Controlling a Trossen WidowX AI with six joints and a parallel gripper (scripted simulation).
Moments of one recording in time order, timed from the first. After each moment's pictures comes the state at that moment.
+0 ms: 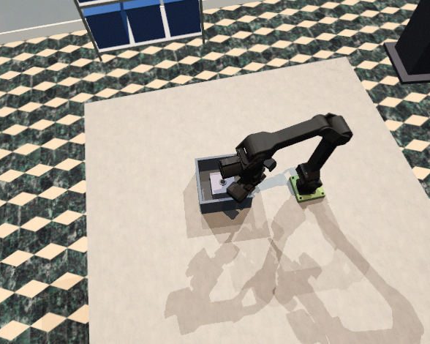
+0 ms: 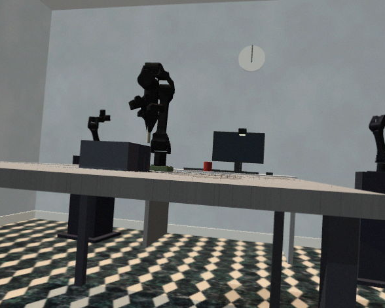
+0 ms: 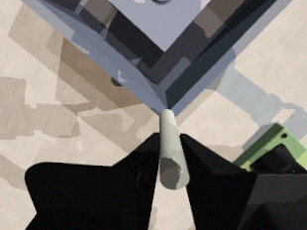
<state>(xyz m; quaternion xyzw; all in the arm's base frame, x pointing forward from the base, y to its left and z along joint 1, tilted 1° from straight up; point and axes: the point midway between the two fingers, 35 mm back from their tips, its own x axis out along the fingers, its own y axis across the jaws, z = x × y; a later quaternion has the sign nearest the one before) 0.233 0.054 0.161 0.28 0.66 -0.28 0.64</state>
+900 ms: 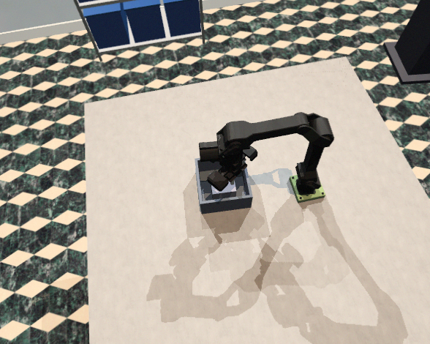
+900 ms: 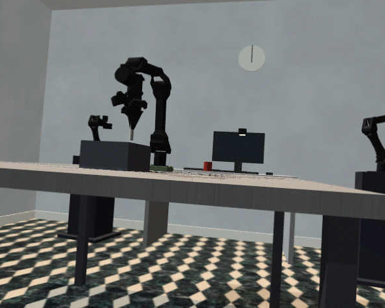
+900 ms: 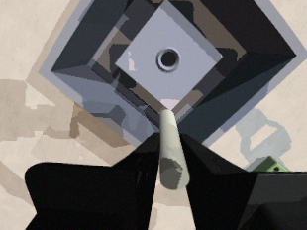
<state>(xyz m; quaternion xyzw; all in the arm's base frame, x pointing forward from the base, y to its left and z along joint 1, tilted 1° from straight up) 0.290 0.010 0.164 0.28 0.65 -0.28 0.64</state>
